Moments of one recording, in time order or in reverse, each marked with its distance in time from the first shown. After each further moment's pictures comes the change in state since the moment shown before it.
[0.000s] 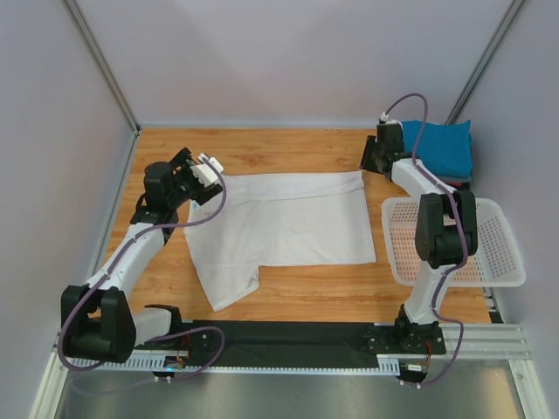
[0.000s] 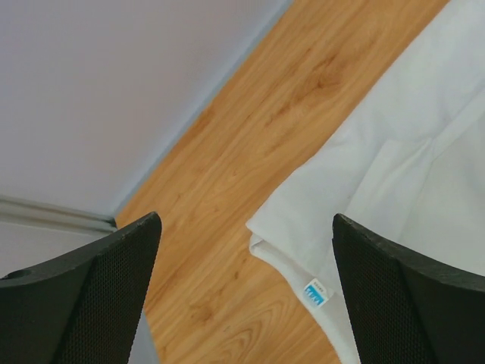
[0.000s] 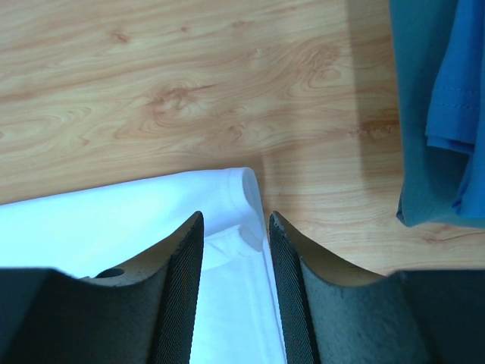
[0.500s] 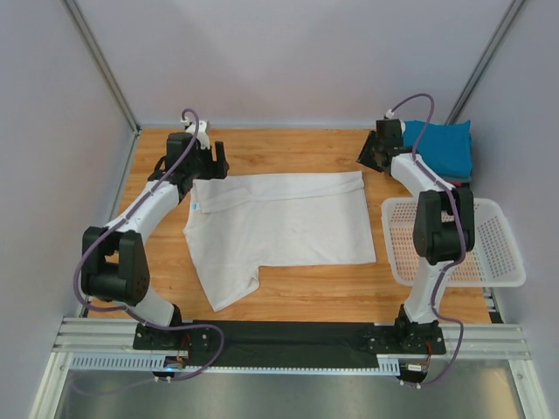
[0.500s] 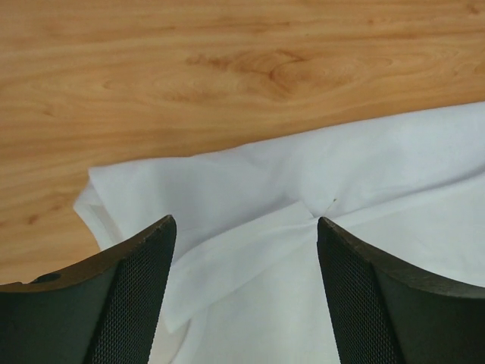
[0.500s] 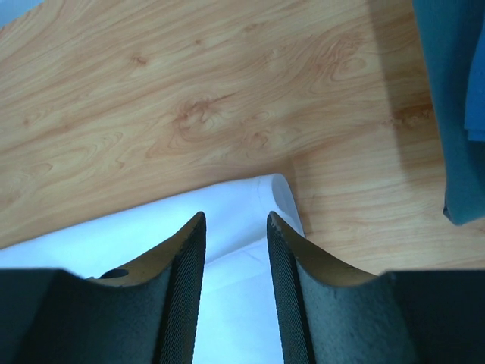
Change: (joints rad) left arm -0.048 0.341 0.360 -0.229 -0.190 -0.932; right arm 0.000 0.018 0.067 -0.052 -0.034 0.191
